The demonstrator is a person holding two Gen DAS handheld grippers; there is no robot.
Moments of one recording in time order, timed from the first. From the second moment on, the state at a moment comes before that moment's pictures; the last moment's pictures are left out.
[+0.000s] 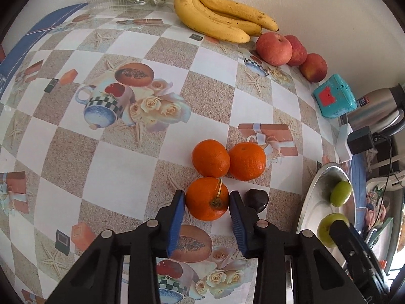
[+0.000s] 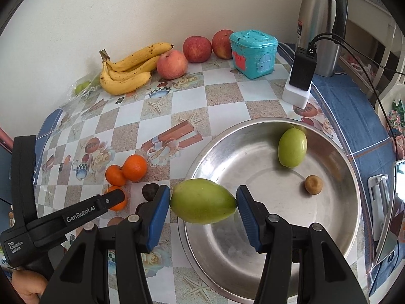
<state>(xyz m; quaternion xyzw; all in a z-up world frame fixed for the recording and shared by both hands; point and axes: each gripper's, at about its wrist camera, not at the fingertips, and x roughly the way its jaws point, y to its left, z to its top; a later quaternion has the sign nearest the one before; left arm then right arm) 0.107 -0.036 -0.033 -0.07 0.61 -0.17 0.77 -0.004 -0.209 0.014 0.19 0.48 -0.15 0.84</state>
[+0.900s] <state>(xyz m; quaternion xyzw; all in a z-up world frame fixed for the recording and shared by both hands) 0.041 -0.126 -0.001 0.00 0.59 -0.31 0.75 -0.049 -0.288 -0.002 0.26 0.48 -0.24 0.80</state>
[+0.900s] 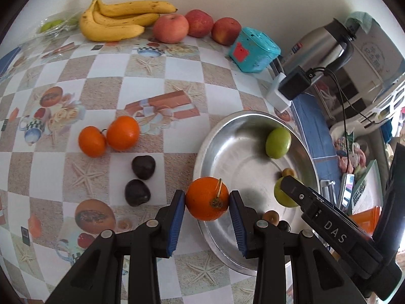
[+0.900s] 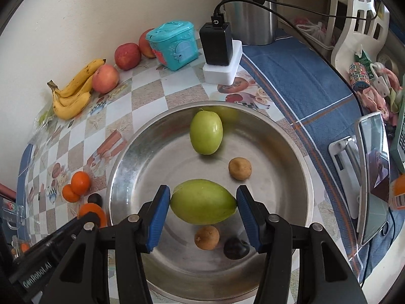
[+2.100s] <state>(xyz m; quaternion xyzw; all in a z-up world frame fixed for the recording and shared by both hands) 0.056 -0.109 -0.012 -0.02 0.62 -0.26 0.74 -0.044 -0.281 -0.010 0.26 0.50 -0.23 0.80</state>
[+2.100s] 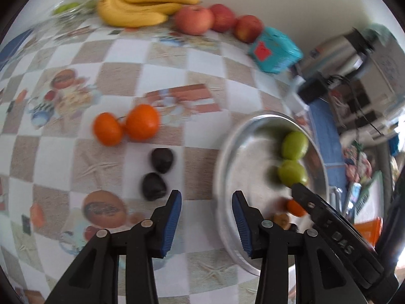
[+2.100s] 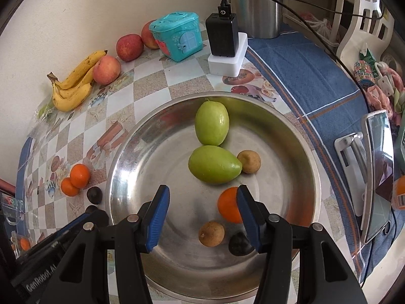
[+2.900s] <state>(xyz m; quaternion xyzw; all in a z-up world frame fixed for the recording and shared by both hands) 0.100 -0.016 0.014 -0.10 0.58 -0.14 0.79 -0.031 -0.231 0.030 0.17 0.48 -0.20 0.84</state>
